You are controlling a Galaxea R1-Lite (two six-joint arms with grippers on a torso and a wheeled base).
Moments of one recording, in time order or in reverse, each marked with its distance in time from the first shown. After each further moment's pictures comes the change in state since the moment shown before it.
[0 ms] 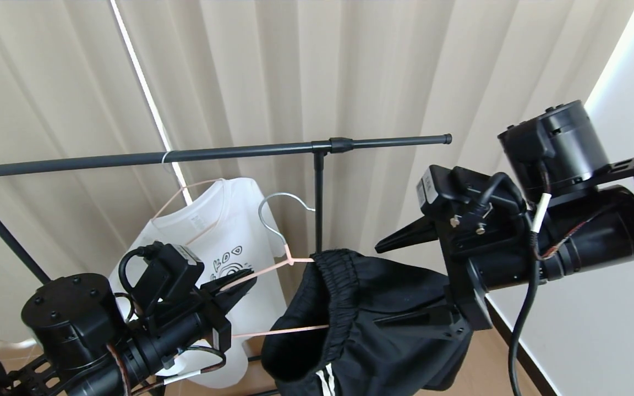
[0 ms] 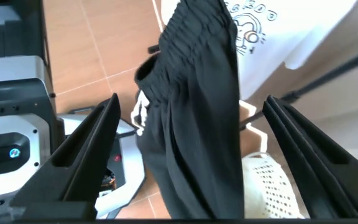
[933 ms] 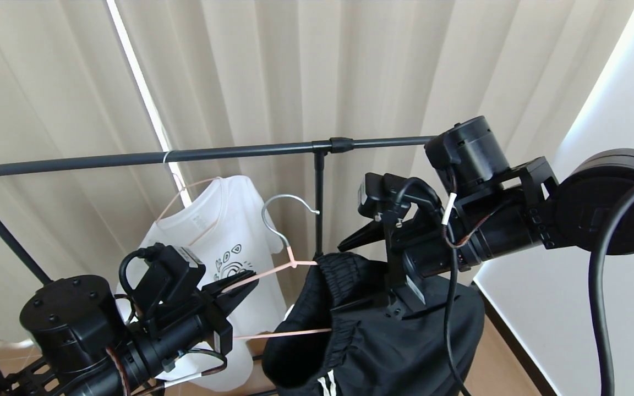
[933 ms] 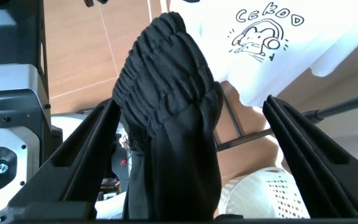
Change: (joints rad) left arm -0.017 -0.007 0.003 0.000 0.005 0.005; right arm 0.029 0.187 -0.149 -0.003 0.007 0.000
